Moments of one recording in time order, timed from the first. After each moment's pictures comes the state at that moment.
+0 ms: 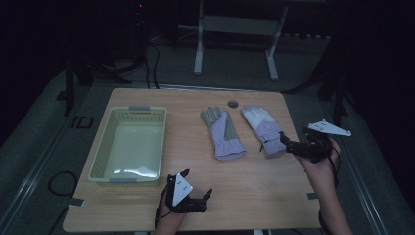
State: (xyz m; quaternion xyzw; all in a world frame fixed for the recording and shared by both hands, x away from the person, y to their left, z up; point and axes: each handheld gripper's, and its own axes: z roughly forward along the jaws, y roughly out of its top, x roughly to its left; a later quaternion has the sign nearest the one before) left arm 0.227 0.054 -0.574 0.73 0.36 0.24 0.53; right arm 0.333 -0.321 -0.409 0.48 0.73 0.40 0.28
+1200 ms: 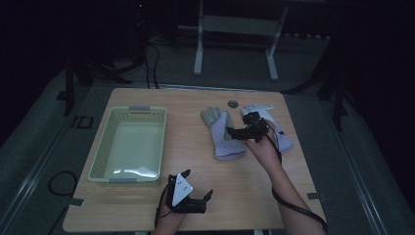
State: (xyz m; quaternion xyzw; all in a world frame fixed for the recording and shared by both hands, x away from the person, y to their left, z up) left arm 0.227 0.054 -0.574 0.73 0.35 0.23 0.54; right arm 0.417 -0.183 -0.454 0.43 0.81 0.35 0.19
